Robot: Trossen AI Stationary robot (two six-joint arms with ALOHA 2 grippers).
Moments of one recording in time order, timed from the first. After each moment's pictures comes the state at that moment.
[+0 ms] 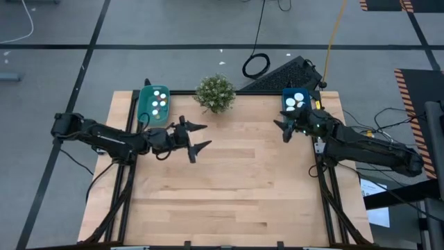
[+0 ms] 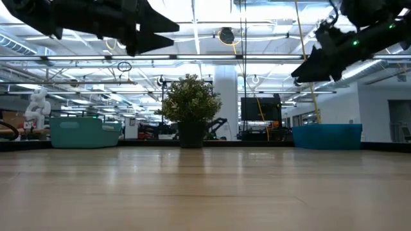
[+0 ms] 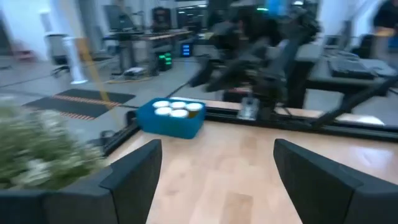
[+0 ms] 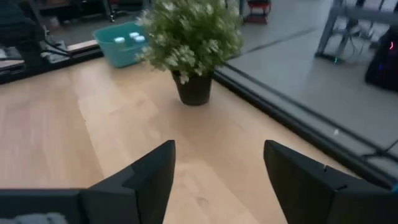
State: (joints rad) left arm -0.06 1.20 0.49 0.69 -0.34 0.00; right arm -0.43 0.56 0.32 -0.11 0.13 0.12
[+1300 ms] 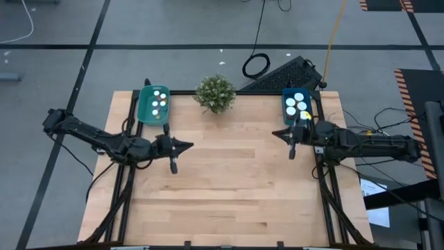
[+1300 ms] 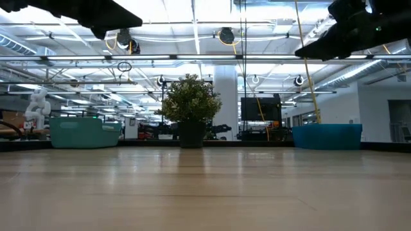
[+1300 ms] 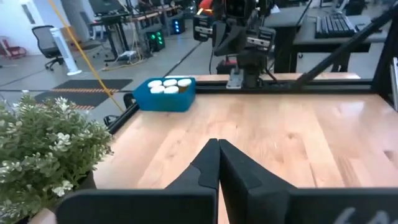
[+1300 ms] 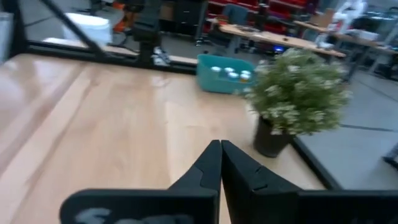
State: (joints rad) left arm -0.31 0.89 0.49 0.22 -0.54 0.01; right arm -0.12 0.47 0.28 0.01 0.10 -0.19
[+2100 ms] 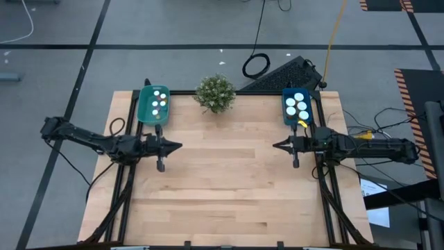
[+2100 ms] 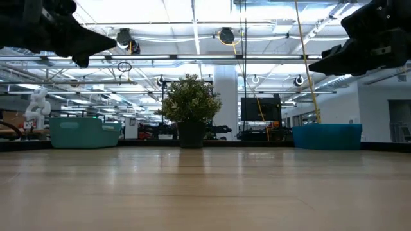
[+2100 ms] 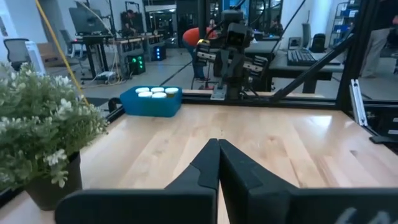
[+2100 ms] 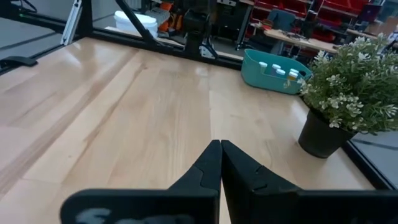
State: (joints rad) left arm -0.23 0.53 0.14 0.38 -0.36 0.01; right arm -0.11 0.35 0.12 0.02 -0.08 -0.23
